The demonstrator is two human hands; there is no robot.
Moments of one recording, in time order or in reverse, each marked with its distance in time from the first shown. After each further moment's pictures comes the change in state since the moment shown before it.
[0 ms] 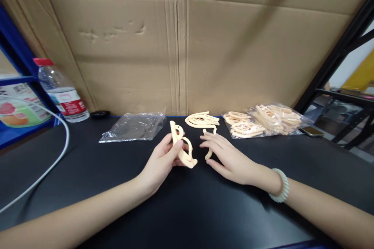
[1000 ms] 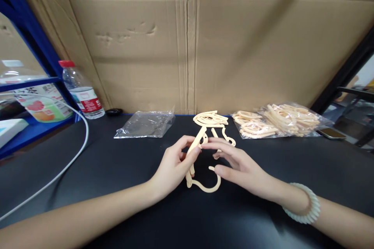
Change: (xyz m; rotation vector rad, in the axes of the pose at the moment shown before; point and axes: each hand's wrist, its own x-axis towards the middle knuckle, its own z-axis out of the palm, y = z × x) left_hand -0.011 0.000 0.003 0.464 -0.061 0.163; right_hand 0.002 -0.032 -0.003 0.797 0.051 0.220
